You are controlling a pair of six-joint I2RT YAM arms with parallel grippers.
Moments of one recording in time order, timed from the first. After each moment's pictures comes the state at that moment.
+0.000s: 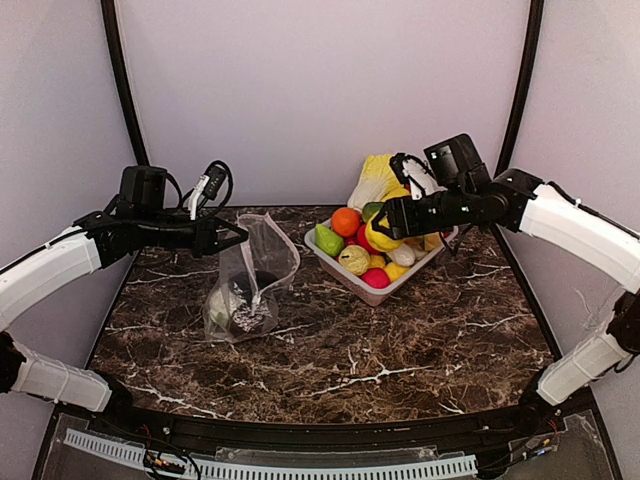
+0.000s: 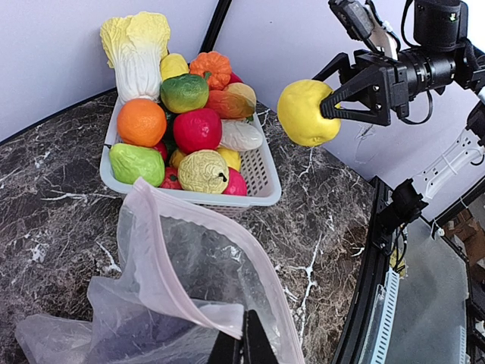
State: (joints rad) left arm -0.44 1.20 1.03 -0.32 0.66 -0.10; right arm 0.73 1.44 1.41 -0.65 -0.01 0.29
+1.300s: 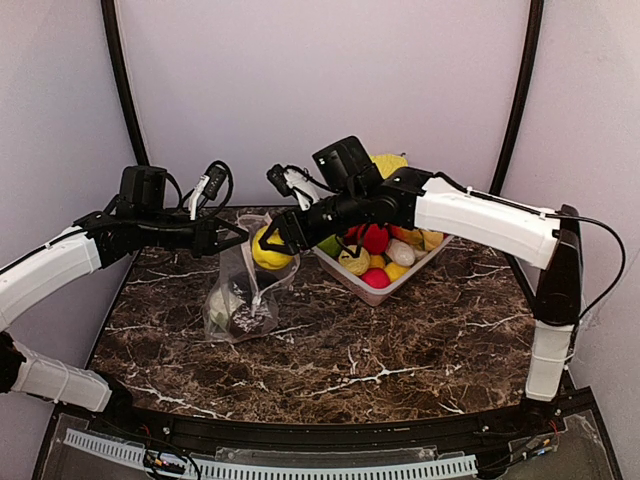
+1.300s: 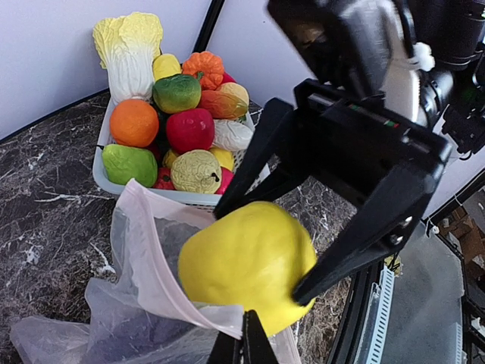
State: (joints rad) left arm -0.44 1.20 1.03 -0.32 0.68 -0.10; right arm 0.97 1.89 1.84 -0.51 -0.31 0.20
